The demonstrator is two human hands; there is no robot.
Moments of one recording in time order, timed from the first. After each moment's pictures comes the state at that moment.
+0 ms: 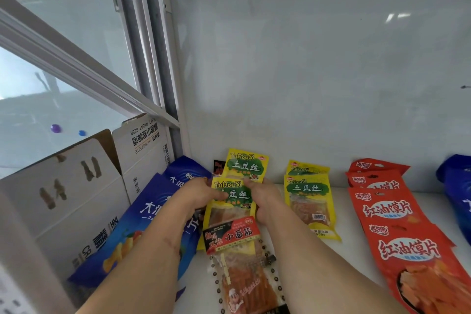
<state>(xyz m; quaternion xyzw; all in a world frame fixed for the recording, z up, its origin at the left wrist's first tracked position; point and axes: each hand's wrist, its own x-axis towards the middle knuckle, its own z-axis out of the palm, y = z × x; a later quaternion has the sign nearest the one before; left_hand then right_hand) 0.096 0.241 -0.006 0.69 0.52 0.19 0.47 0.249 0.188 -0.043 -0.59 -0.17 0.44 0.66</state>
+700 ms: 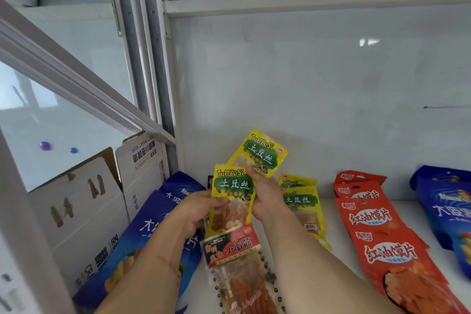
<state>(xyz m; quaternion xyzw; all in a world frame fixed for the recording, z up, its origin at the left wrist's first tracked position) 0.093 0.226 0.000 0.62 0.43 0.23 0.61 0.243 0.168 0.008 -0.41 -0.14 0.44 0.79</state>
